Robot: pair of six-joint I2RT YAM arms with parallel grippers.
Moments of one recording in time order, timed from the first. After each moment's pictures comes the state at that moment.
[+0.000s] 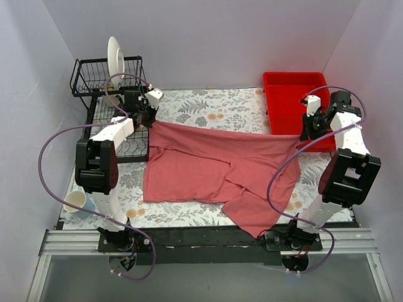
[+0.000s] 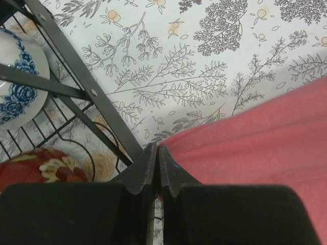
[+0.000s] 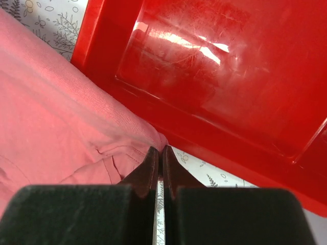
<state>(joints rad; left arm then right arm) -0.10 1.85 1.34 -0.18 0.25 0.40 -0.28 1.68 1.42 -0.88 -0.43 -0.61</state>
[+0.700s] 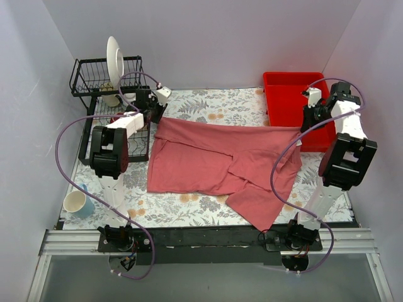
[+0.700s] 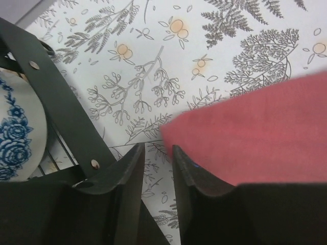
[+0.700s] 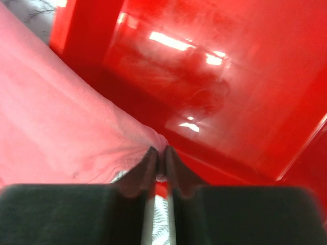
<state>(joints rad) -0.13 2.12 1.53 -0.08 0.18 0.43 -0.29 1.91 1.66 -0.91 -0.45 -0.60</state>
